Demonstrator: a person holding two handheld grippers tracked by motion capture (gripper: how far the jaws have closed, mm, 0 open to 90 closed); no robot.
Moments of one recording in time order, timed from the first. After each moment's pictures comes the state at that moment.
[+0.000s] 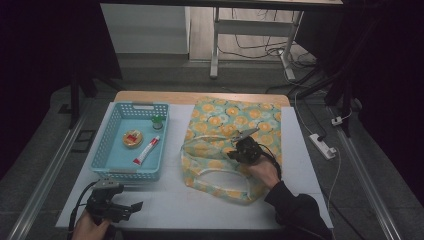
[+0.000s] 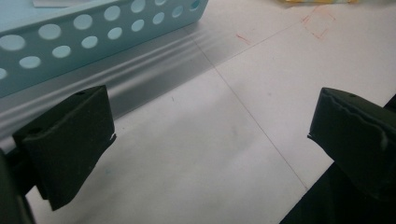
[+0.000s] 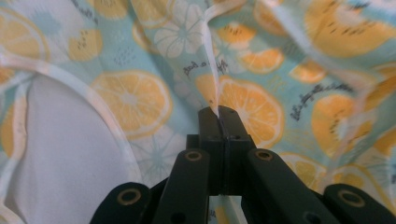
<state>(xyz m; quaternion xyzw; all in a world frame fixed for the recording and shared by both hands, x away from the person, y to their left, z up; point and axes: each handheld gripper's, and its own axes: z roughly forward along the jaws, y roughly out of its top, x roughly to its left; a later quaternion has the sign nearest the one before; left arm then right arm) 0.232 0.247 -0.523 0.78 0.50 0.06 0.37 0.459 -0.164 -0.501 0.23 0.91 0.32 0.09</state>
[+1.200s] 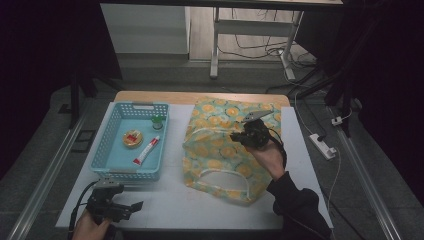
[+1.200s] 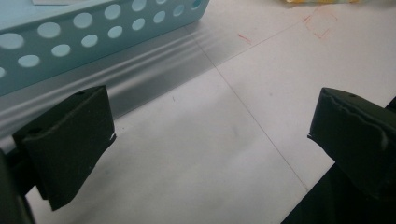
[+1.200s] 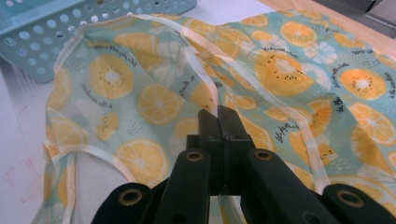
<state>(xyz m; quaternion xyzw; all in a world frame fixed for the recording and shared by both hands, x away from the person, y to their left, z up) 0.233 0.247 -0.523 0.78 0.50 0.06 0.37 0.468 -0.170 -0.432 0.25 0.88 0.39 0.10</state>
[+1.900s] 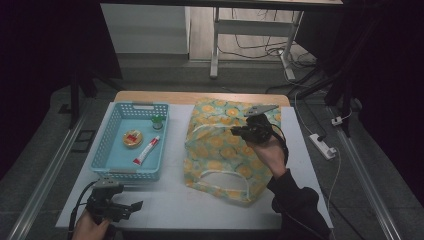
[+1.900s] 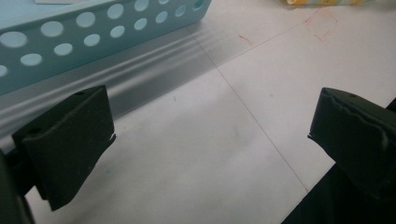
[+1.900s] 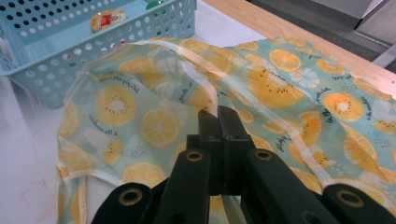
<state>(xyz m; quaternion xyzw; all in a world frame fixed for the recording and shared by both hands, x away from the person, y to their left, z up) 0.234 0.248 -0.524 0.78 0.51 0.06 0.37 0.465 -0.171 -0.409 0.25 0.86 0.42 0.11</state>
